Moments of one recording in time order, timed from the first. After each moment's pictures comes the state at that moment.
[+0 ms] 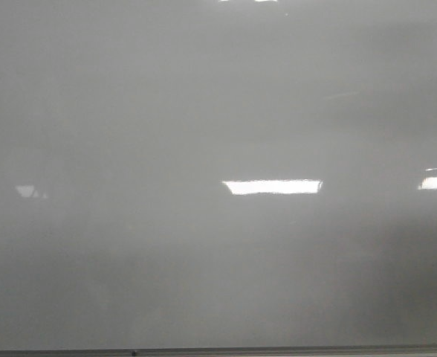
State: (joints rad) left arm 0.02 1.45 -0.82 0.15 0.14 -0.11; right arm 0.08 0.82 -0.74 0.06 0.60 -0.08
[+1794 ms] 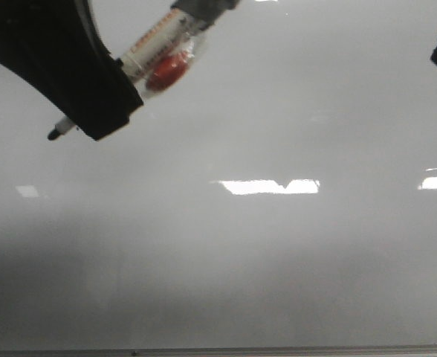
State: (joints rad) left arm -0.64 1.39 -1.18 -0.42 1.12 0.88; right arm 0.33 1.02 -0.93 0.43 0.99 -0.75
